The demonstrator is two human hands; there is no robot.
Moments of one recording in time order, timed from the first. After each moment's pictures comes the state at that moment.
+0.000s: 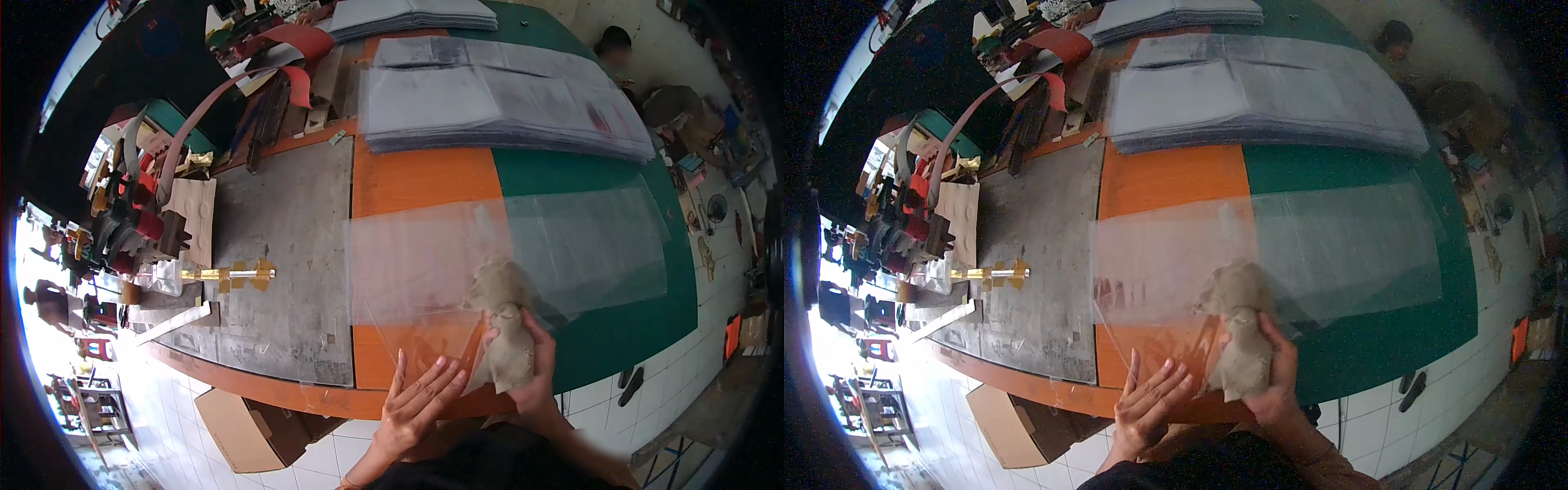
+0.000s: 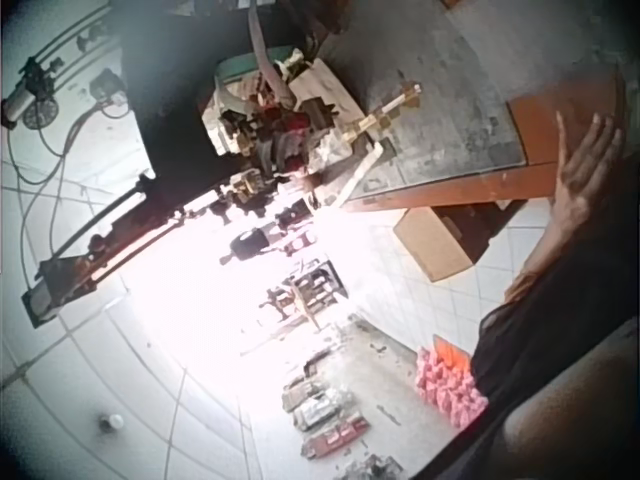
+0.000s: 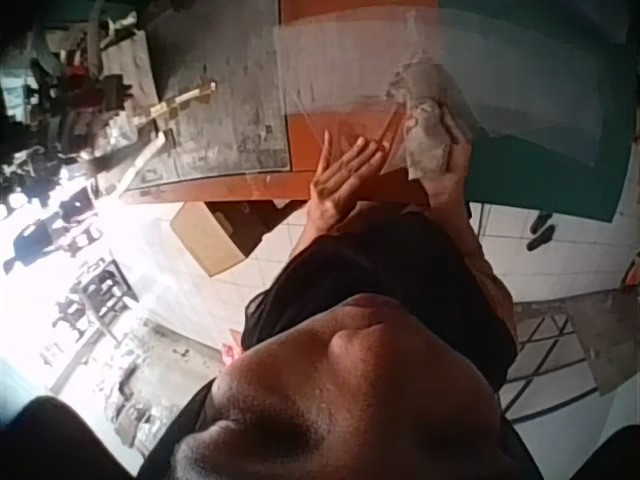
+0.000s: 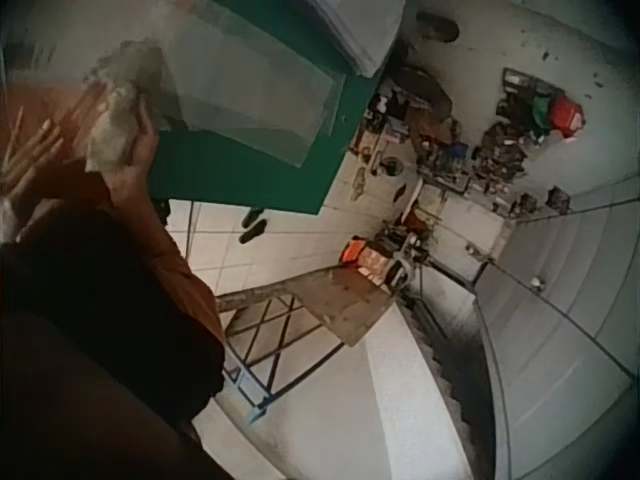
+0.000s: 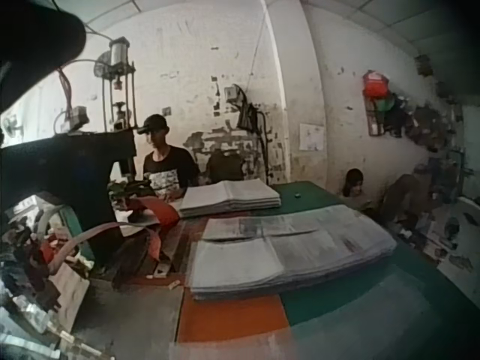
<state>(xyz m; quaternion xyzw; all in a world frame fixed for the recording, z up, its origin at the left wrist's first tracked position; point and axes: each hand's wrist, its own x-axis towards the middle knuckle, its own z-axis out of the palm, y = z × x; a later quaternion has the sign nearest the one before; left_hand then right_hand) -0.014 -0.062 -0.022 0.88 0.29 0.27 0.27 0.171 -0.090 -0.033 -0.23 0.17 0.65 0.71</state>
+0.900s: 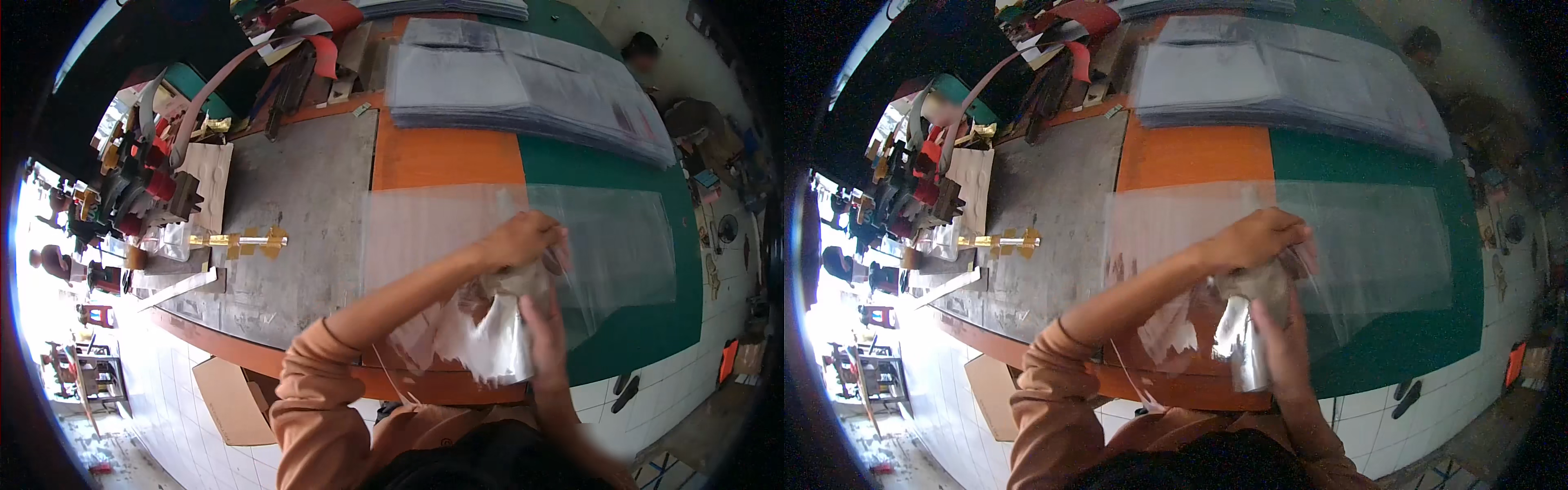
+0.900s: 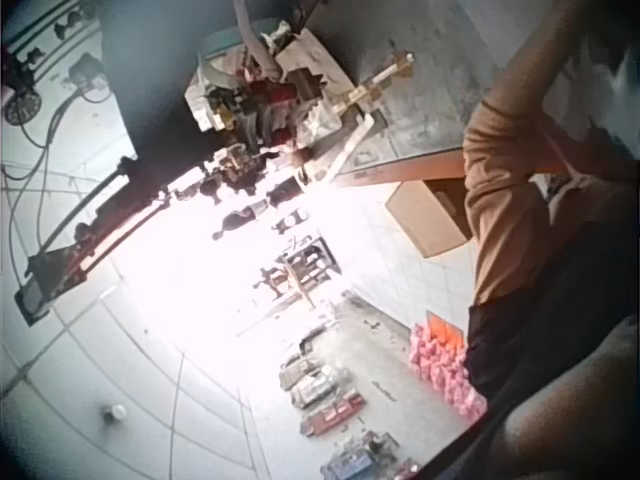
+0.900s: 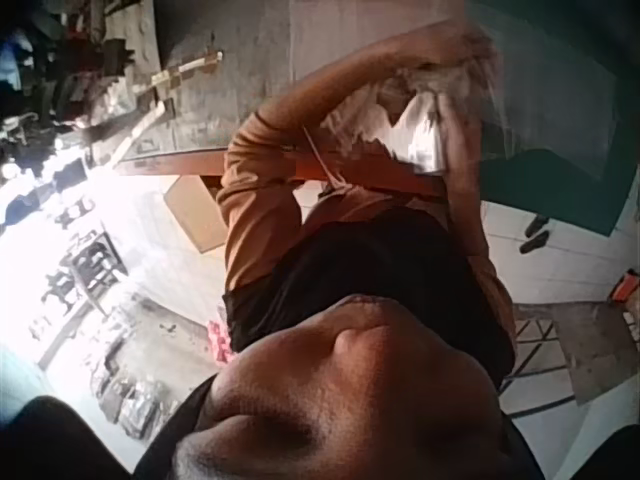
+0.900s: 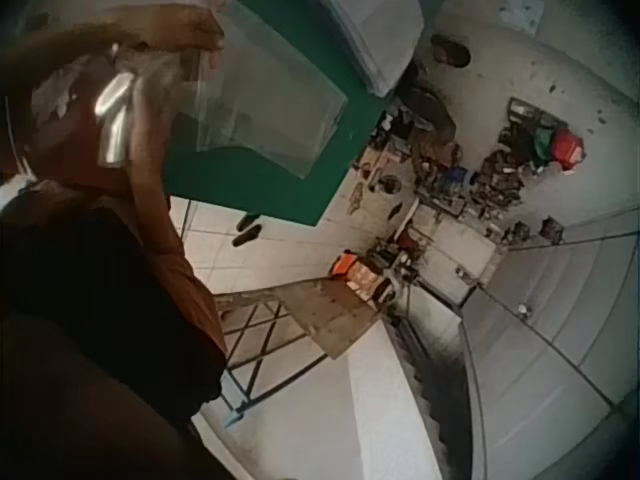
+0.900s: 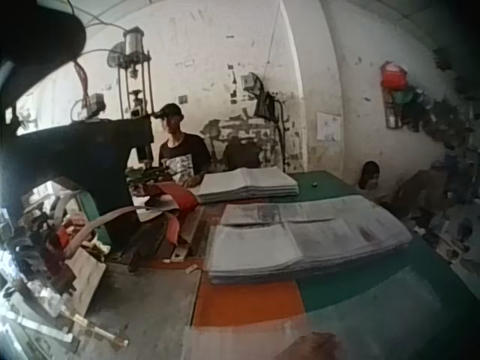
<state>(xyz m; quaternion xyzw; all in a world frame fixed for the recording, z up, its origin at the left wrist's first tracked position) 0.150 0.080 -0.019 0.79 0.16 0.06 0.60 0.168 -0.081 -0.027 -0.59 -0.17 0.46 0.64</state>
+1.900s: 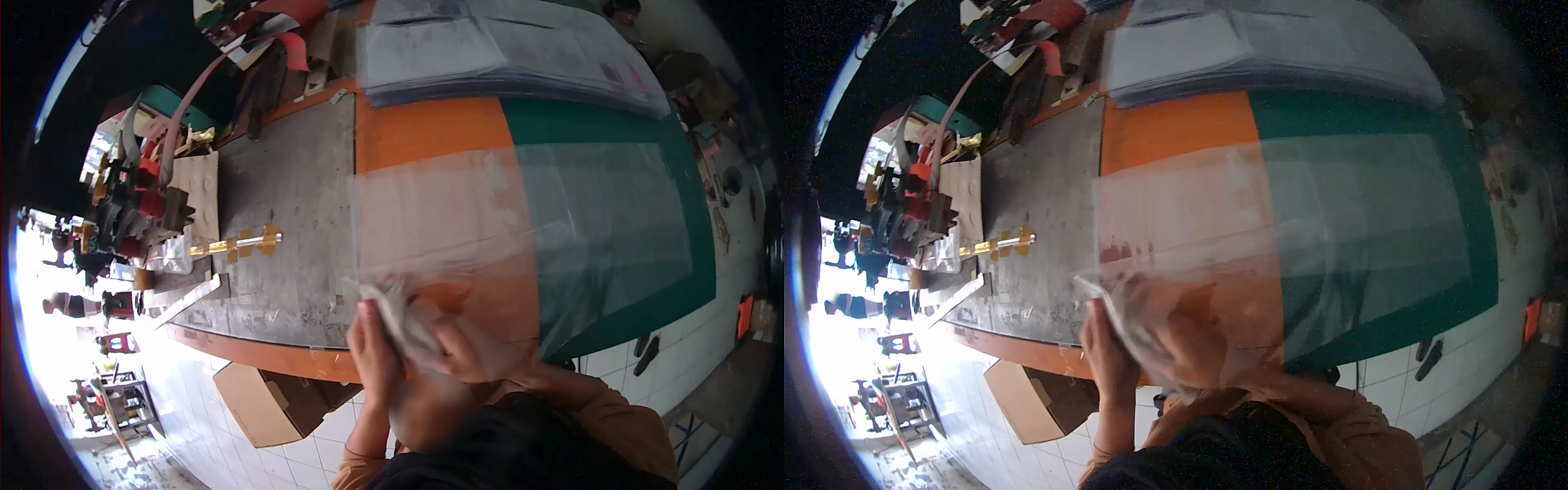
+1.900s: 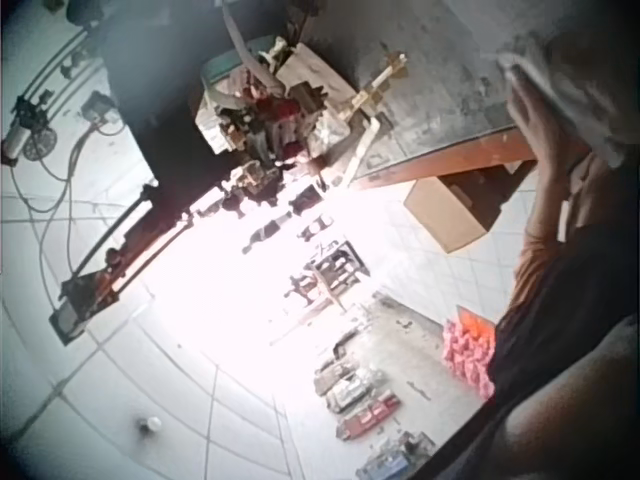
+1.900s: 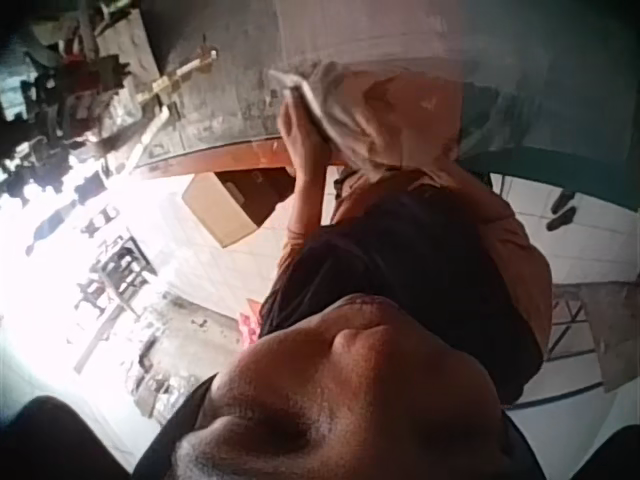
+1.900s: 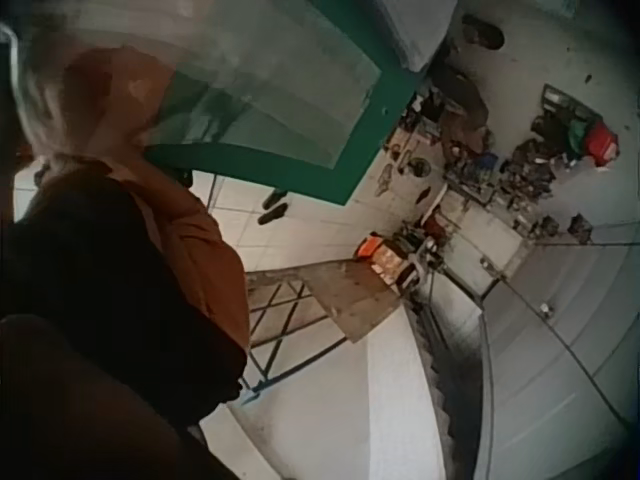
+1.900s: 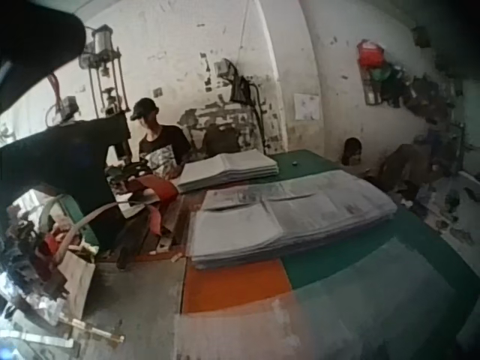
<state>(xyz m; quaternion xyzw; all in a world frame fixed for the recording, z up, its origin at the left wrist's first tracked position) -0.015 -0.036 -0.024 0.43 0.56 0.43 0.57 0.120 -0.065 -0.017 -0.52 -0.57 0.57 0.28</state>
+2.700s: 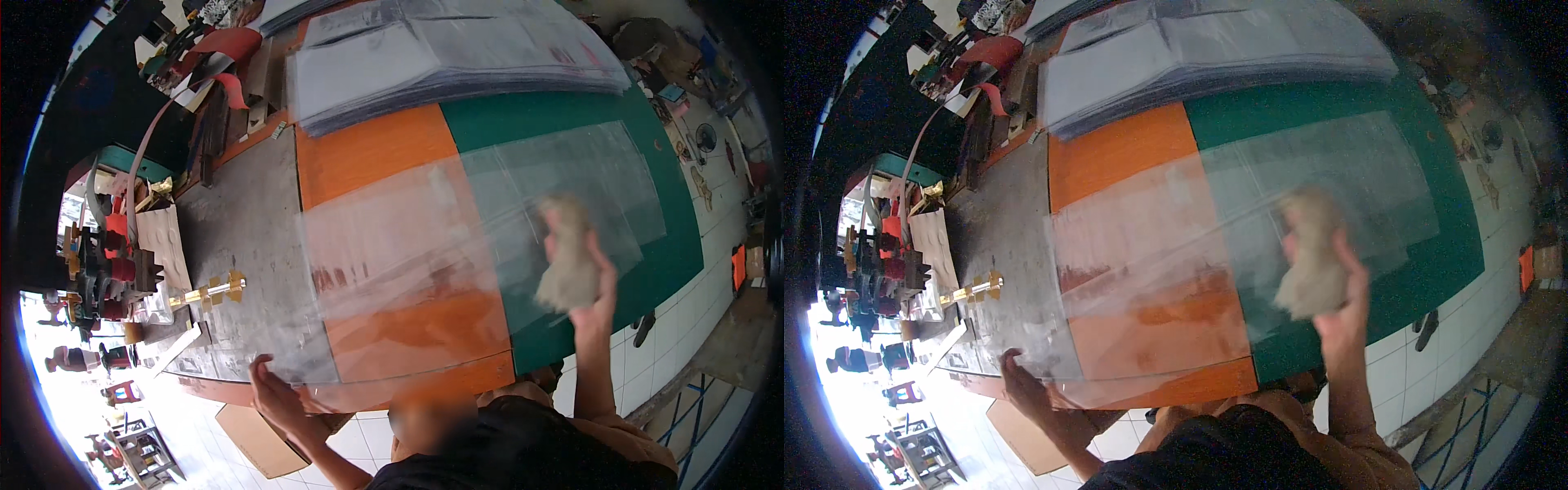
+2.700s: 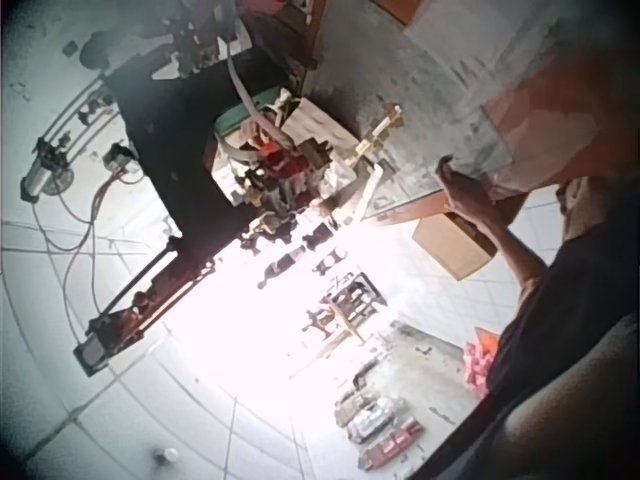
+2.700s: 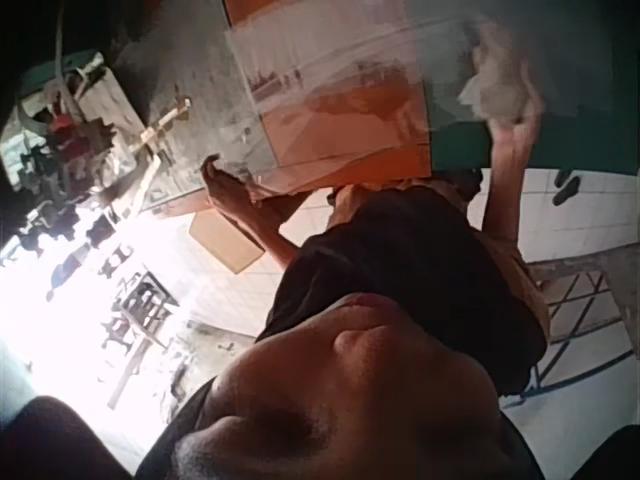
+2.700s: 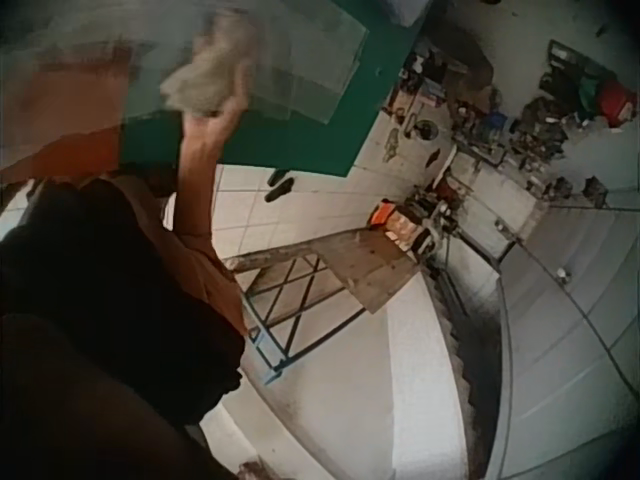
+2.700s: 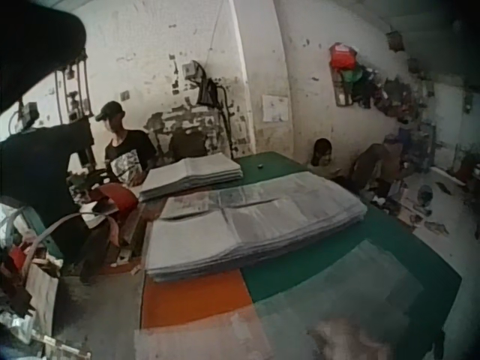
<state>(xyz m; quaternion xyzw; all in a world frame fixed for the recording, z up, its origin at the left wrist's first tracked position) -0.116 -0.005 -0.038 0.66 0.68 0.30 0.03 0.266 -0.122 -0.046 -0.31 0.00 0.48 0.82</state>
